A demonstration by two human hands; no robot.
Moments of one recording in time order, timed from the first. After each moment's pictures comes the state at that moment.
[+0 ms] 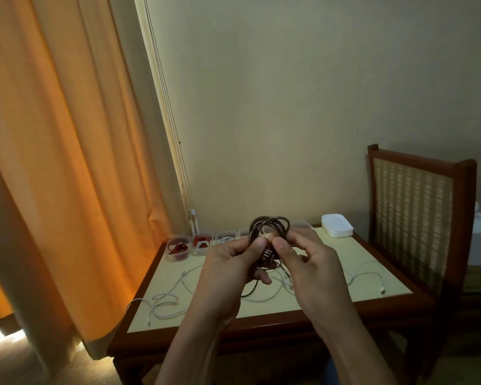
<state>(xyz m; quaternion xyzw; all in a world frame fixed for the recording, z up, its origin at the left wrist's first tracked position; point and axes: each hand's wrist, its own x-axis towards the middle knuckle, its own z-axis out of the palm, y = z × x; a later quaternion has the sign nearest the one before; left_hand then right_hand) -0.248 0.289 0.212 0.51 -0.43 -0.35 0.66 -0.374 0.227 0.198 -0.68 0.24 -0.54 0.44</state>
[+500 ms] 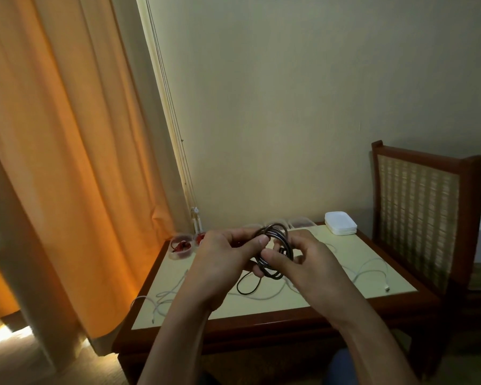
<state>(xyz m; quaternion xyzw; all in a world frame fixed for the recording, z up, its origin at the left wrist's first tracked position) -0.230 0.291 0.227 0.57 -0.51 -0.26 0.59 -0.377 0.213 0.200 -0.75 0.25 -0.41 0.46</state>
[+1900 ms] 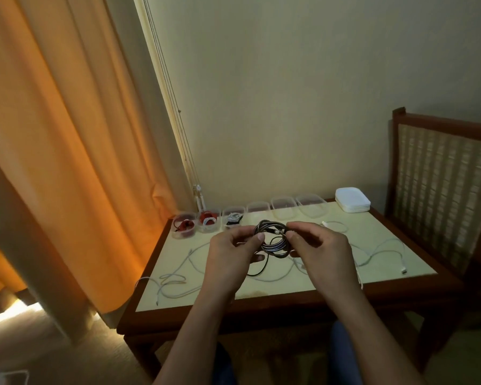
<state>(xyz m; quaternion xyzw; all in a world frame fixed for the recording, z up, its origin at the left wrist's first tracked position) -0.195 0.230 0.156 0.62 -0.38 -0.24 0.64 -0.337 0.146 0.137 -0.67 0.32 -0.51 0.43</state>
